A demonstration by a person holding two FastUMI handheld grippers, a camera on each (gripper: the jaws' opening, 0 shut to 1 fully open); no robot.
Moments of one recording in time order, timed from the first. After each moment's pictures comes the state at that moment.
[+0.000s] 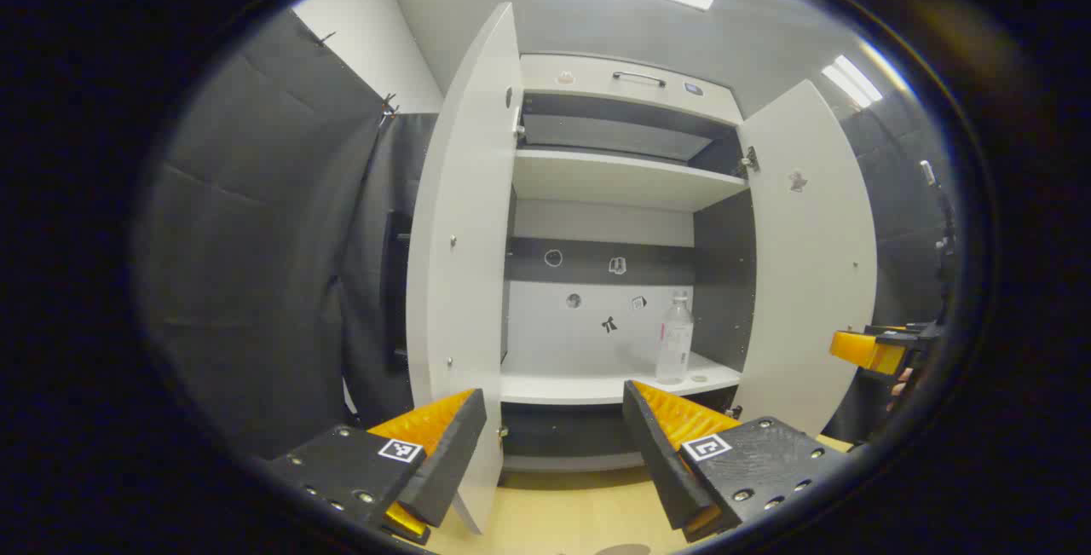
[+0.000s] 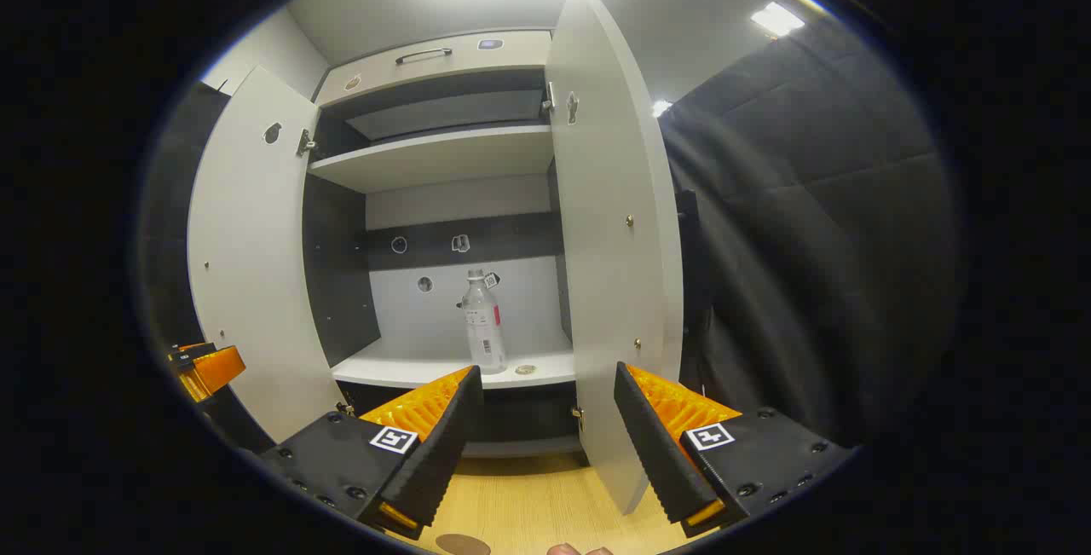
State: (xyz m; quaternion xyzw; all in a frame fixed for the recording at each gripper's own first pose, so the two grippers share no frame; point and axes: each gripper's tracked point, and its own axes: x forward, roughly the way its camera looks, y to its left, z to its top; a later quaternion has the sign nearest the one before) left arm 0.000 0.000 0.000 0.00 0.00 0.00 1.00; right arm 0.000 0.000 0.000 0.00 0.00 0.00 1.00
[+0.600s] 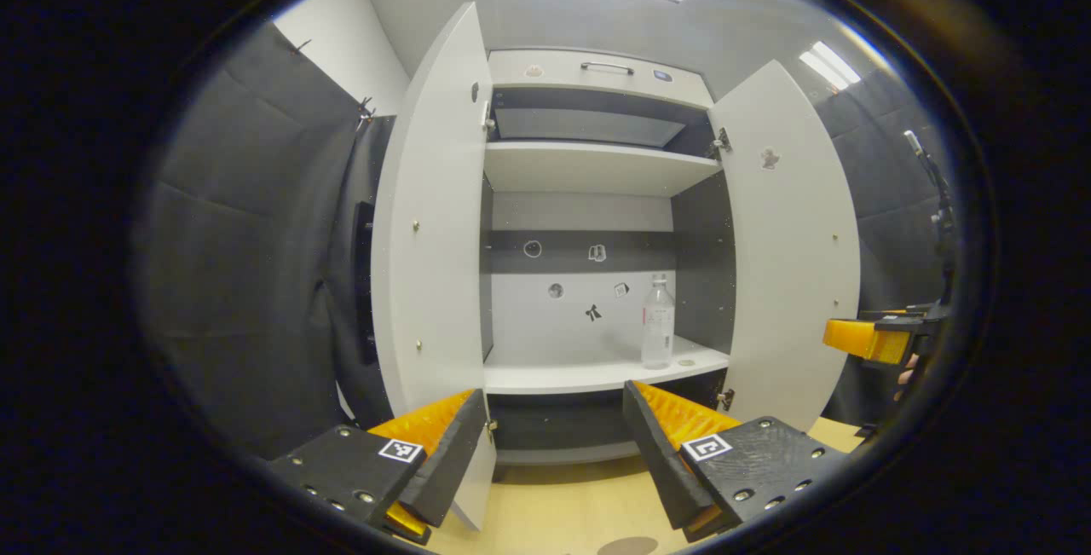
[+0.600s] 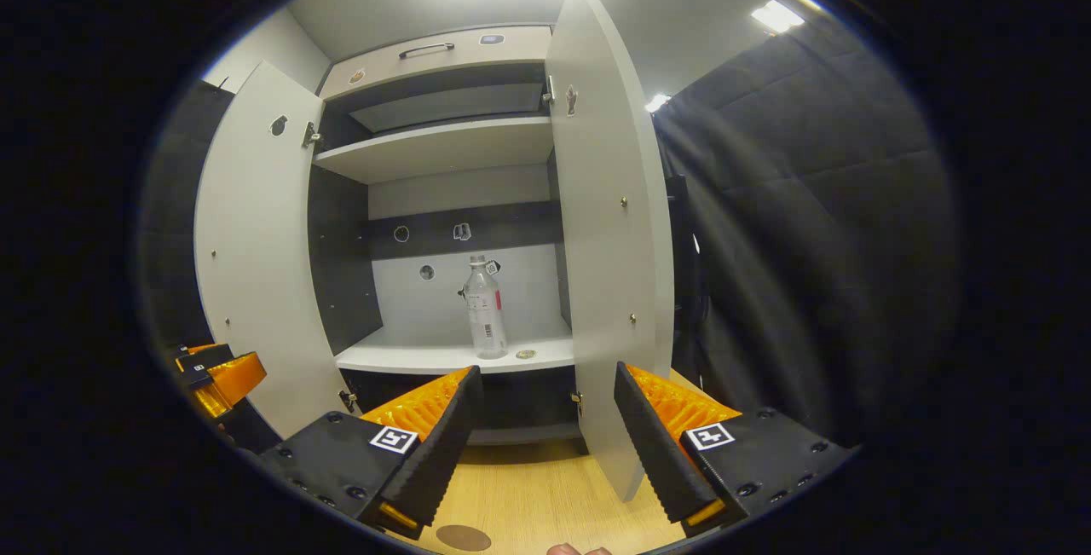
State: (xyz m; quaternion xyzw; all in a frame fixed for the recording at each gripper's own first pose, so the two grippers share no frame) left arm -0.006 -0.026 -0.018 0.02 0.01 -0.03 1.00; right arm -0.023 -0.001 -0.012 0.00 0.01 0.00 1.00
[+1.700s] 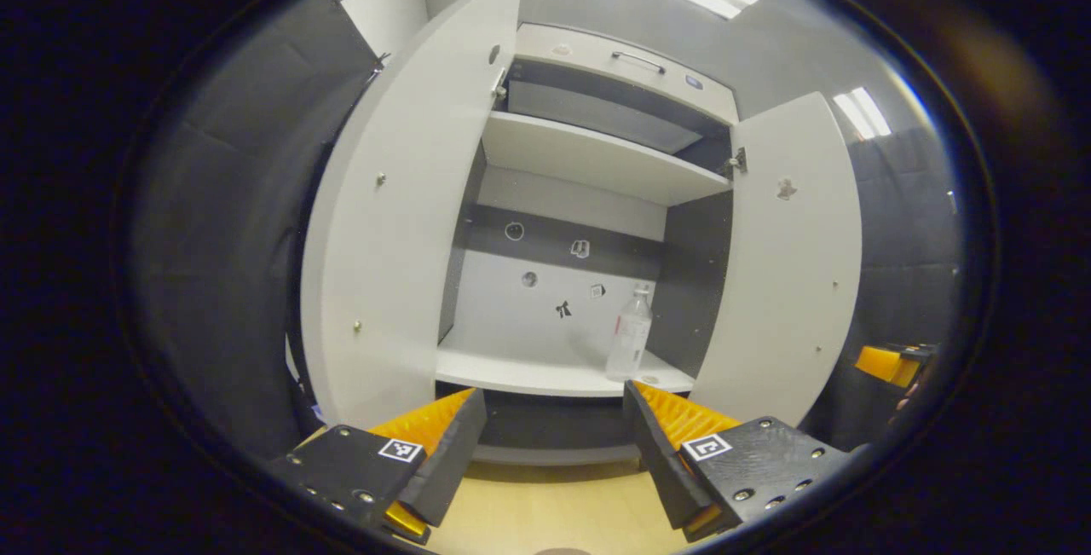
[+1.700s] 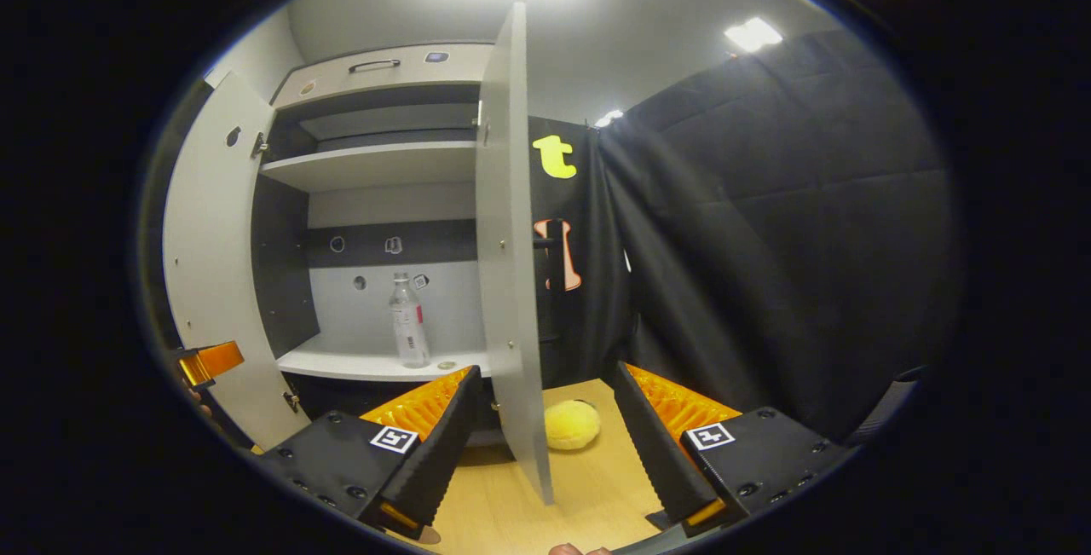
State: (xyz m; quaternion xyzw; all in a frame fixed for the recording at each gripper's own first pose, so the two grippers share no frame) left arm 0.049 -0.057 -0.014 -0.08 0.03 -0.08 0.99; right arm -0.058 -0.097 0.025 -0.02 -0.01 -0.12 0.99
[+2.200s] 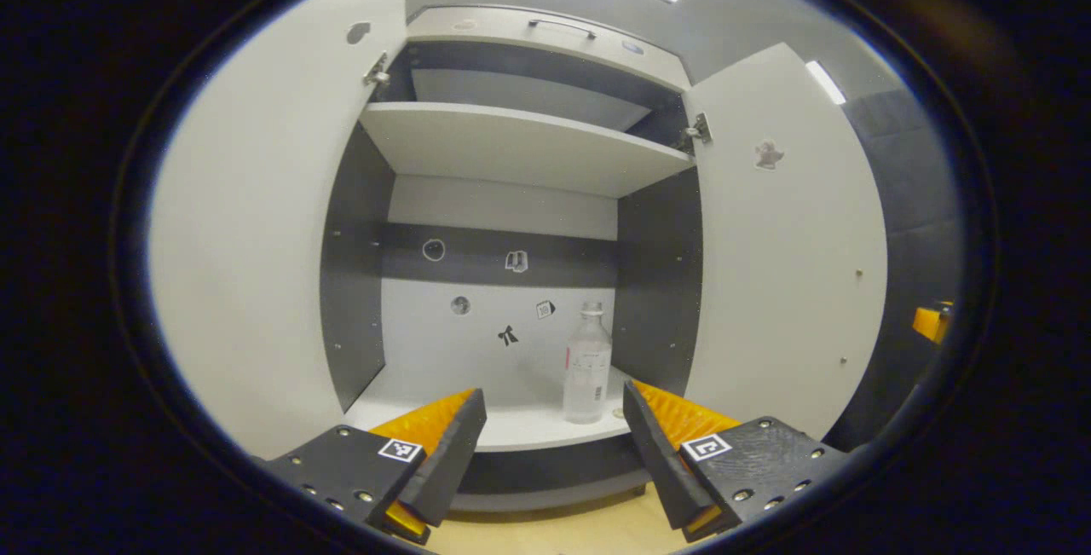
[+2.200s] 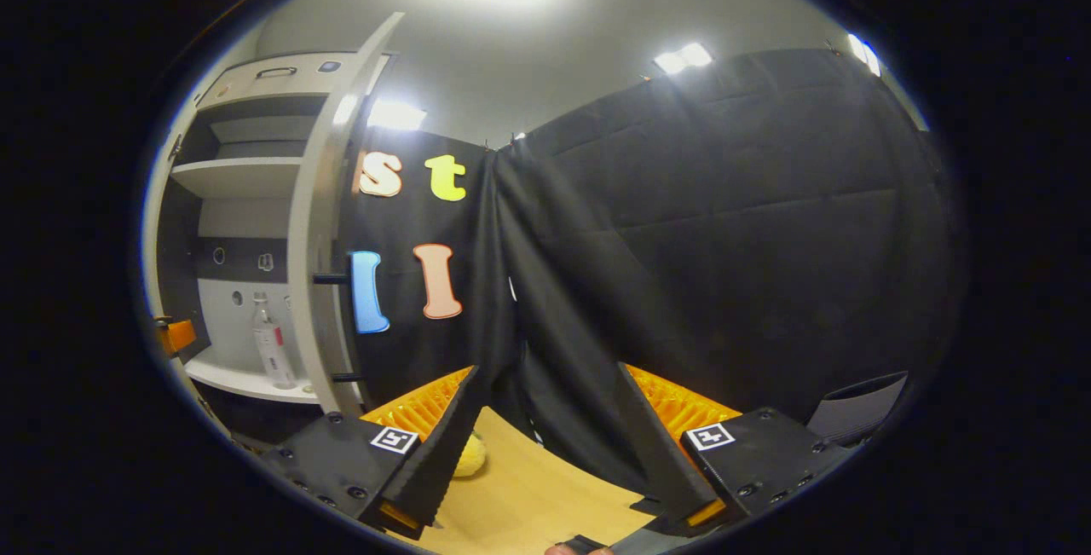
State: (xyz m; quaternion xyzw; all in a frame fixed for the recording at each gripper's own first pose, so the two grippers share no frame) left arm 0.165 -0.155 0.000 0.01 0.00 -0.14 0.99; right arm -0.062 -0.239 0.055 -0.03 -0.05 -0.29 0.95
